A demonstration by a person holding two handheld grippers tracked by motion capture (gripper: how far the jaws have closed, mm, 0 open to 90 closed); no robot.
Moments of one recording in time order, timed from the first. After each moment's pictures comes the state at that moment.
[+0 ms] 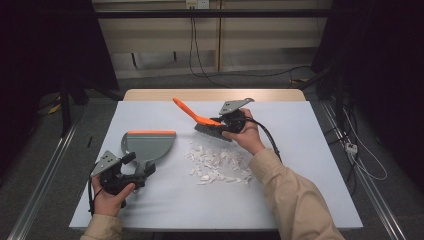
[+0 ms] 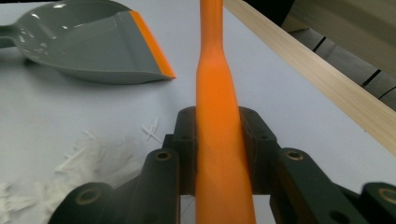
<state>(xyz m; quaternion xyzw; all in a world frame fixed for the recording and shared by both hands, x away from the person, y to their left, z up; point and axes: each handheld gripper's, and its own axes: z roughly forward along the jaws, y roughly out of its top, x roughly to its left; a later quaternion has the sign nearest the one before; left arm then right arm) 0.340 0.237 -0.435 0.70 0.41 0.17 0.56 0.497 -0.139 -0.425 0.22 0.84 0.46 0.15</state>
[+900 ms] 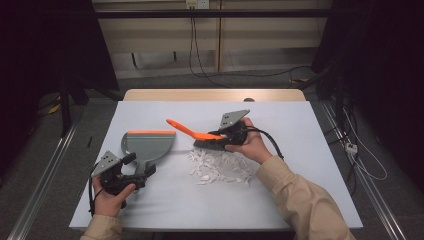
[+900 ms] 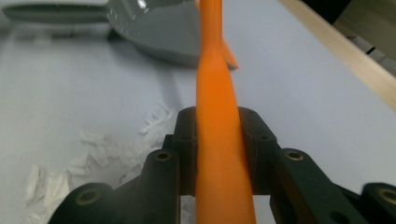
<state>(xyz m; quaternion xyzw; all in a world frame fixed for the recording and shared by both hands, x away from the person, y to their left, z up) 0.340 0.236 -0.436 0.71 0.41 0.17 0.56 0.457 -0.143 -0.419 0.14 0.87 0.46 0.11</state>
